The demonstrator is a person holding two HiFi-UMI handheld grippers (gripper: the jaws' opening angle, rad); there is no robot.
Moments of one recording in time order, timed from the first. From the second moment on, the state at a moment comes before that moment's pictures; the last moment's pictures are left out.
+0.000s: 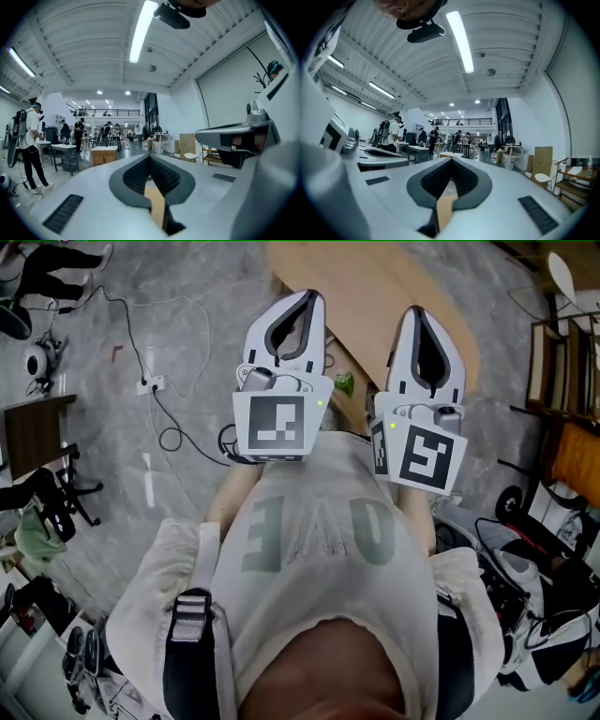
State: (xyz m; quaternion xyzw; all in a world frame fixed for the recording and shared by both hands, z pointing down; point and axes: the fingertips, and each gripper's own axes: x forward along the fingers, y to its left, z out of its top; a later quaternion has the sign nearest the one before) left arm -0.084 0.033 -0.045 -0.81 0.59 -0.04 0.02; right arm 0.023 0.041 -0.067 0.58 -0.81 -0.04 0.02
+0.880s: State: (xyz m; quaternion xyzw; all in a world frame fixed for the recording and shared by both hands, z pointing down) left arm -0.098 0.028 -0.061 -0.81 0.59 -0.01 0.02; right arm 0.018 0.039 -0.070 0.58 -0.82 -0.03 0.02
